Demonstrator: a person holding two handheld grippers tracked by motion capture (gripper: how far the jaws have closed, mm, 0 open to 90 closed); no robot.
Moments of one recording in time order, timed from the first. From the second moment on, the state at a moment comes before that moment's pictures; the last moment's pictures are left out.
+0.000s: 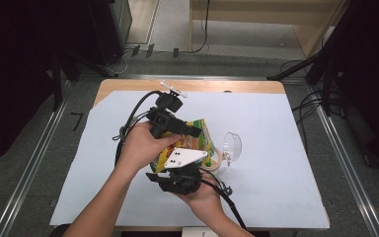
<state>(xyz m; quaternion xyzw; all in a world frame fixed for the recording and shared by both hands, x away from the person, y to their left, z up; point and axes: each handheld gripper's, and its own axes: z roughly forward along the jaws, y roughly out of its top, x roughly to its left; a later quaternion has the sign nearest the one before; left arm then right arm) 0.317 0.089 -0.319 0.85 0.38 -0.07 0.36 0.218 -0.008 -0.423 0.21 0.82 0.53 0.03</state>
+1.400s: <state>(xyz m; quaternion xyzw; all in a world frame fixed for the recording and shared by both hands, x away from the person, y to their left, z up) 0.316 0.087 -0.321 0.85 0.38 -0.07 0.35 0.216 -0.009 -0.424 0.21 0.82 0.53 0.03</state>
